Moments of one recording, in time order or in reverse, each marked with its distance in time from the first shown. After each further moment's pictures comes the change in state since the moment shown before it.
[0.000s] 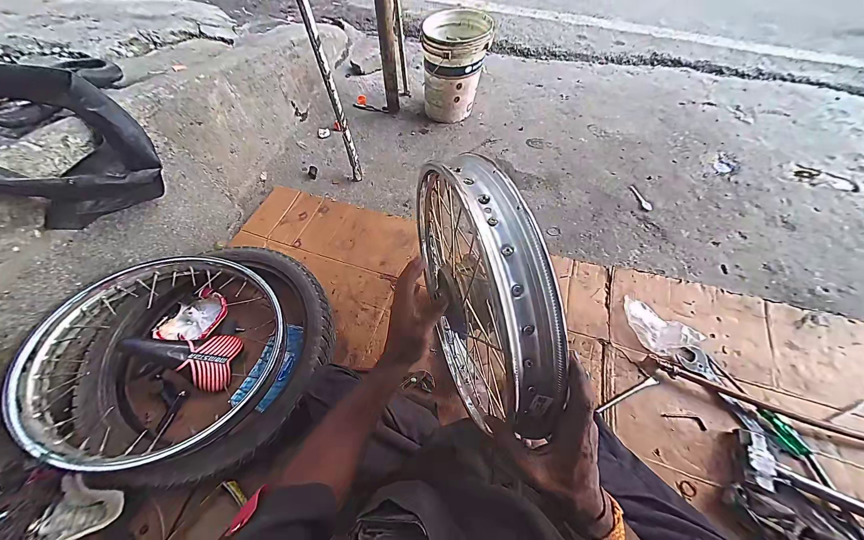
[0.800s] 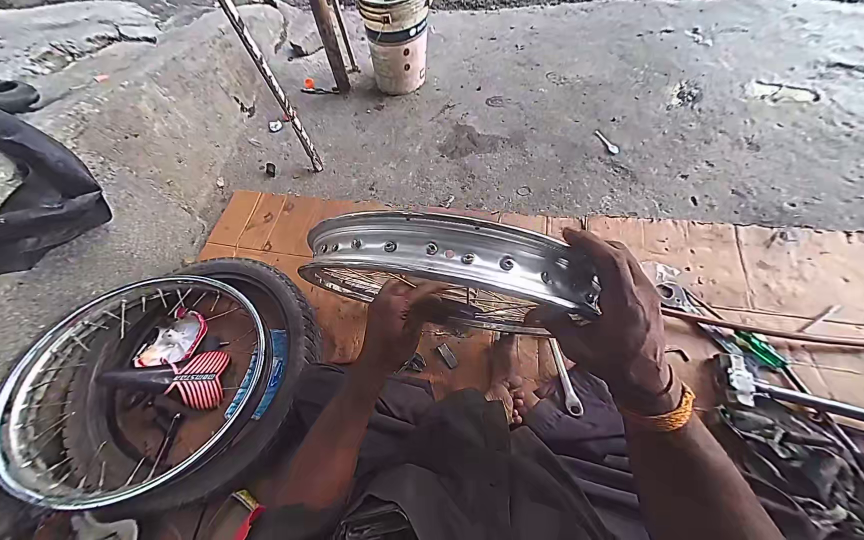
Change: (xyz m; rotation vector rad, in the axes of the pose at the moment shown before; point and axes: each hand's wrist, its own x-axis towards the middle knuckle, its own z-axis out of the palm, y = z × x) left_hand -0.015 0.045 0.002 0.421 -0.231 0.221; right_hand 0.099 0.026 -0.073 -0.387 -0.056 -0.119
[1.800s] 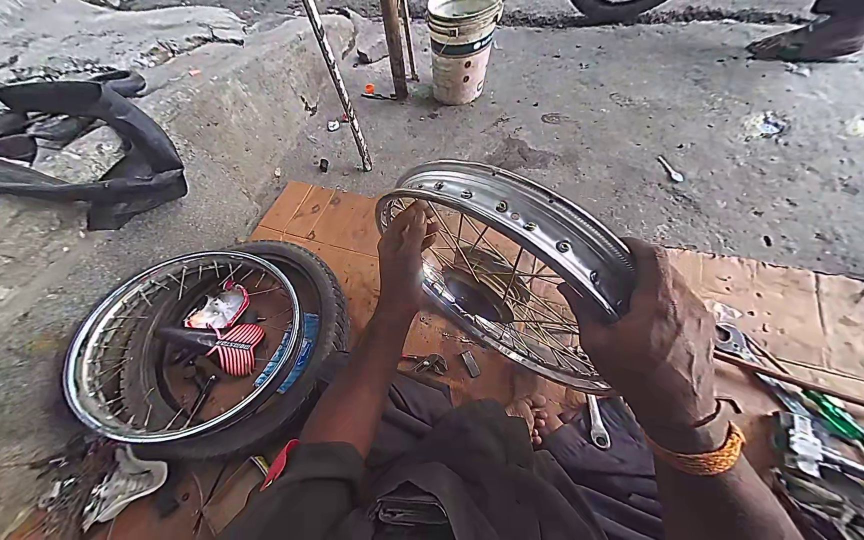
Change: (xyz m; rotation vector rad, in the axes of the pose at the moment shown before) left_hand 0.073 0.007 -0.030 -0.826 0.509 -0.391; right_hand 0.020 -0.045 0.000 -0.205 -0.098 0.303
